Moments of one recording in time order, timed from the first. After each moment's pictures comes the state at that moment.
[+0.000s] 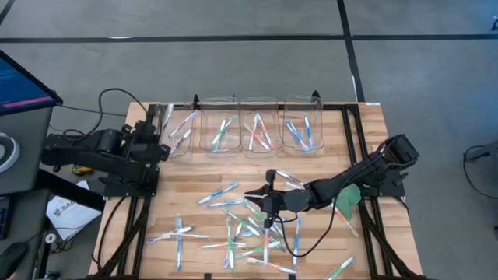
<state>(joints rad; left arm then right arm) -0.06 0.71 0.87 -1.47 -0.81 -1.02 0.42 1.69 0.97 0.45 0.57 -0.34</state>
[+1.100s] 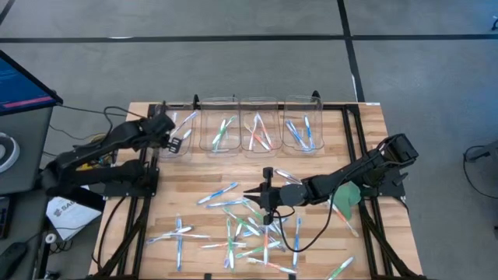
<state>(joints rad) 0.65 0.84 0.65 -1.03 -0.39 -0.50 0.37 1.69 0.97 0.39 0.47 -0.26</state>
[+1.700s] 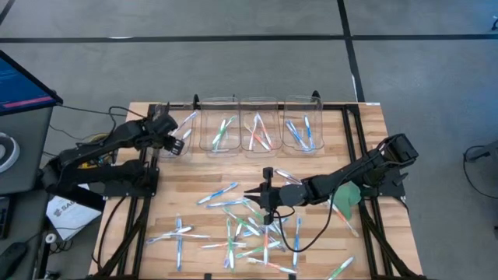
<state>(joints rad) 0.62 0.87 0.66 -1.00 -0.34 -0.45 0.37 1.69 0.97 0.38 0.47 -0.28</state>
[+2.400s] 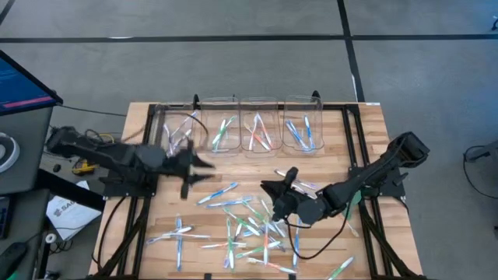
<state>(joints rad) -0.27 0.86 0.68 -0.07 -0.26 -0.11 0.55 1.58 0.97 0.27 1.04 -0.51</state>
